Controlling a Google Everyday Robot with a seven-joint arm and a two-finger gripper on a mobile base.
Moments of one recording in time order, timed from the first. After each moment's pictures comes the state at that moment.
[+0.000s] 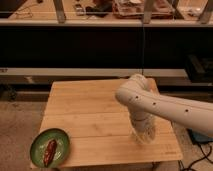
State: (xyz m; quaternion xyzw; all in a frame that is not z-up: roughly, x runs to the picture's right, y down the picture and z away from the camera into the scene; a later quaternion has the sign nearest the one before) arm 0.189 0.208 0.620 -0.38 -0.33 -0.78 0.37
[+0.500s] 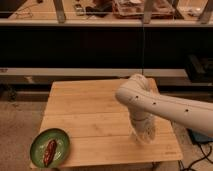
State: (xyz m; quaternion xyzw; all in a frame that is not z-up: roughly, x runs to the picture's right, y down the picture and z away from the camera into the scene) arm 0.182 0.208 0.620 -0.37 -0.34 -0.78 0.38
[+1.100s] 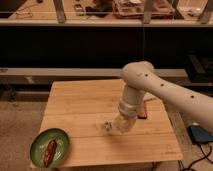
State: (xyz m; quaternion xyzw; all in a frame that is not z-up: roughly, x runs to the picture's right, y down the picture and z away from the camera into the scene) arm 0.078 0.163 0.615 -0.18 -0.49 -0.71 0.47
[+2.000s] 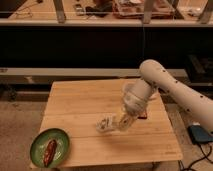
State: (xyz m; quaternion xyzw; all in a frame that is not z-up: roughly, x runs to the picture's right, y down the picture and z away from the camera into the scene) arm 0.067 0.159 0.604 -0.18 -0.60 -0.52 0.58
